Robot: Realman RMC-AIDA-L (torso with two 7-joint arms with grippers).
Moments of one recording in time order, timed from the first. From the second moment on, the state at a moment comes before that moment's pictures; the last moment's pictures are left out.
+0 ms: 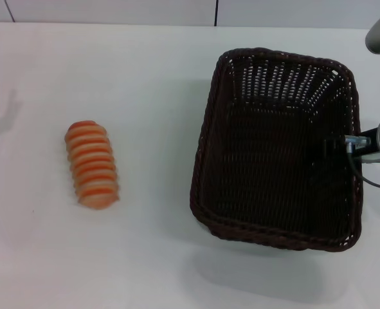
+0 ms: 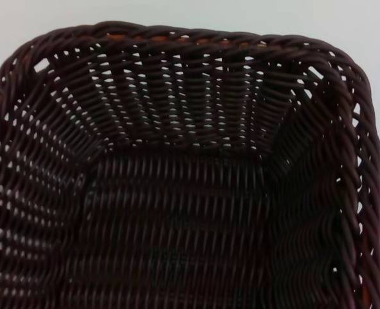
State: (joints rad) left arm -0.26 -2.02 -1.42 -0.26 2.74 1.37 -0.42; right arm 0.33 2.08 -1.75 -1.70 0.29 1.40 0.44
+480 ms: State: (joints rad) left arm -0.26 -2.03 -1.43 -0.26 2.74 1.38 -0.42; right arm 0.31 2.08 -1.77 -1.72 0.29 1.36 0.43
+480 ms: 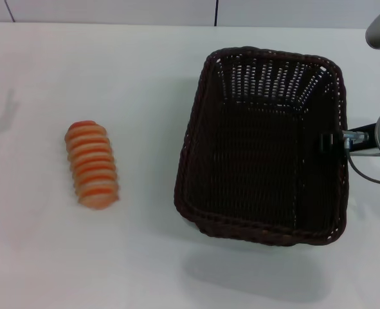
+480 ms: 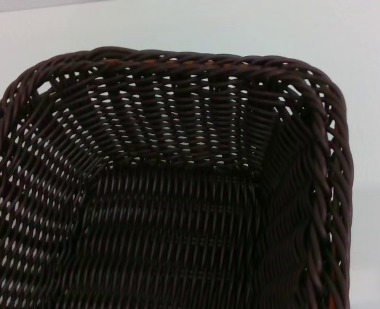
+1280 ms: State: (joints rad) left arm -0.25 -2.03 -1.56 -0.26 2.74 1.36 -0.38; right arm 0.29 2.08 -1.81 -1.77 0.16 1.10 0.26
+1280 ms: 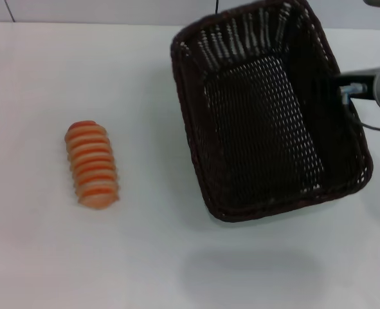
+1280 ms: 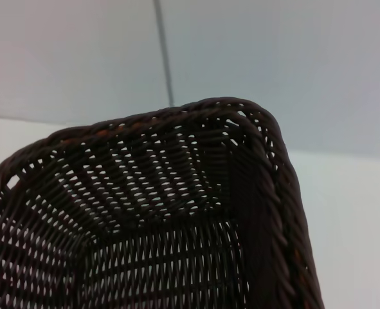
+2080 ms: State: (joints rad) left arm -0.26 -2.03 -1.62 -0.31 2.74 1.27 -0.33; right arm 0.41 2.08 -1.80 -1.96 0.40 1.06 -0.44
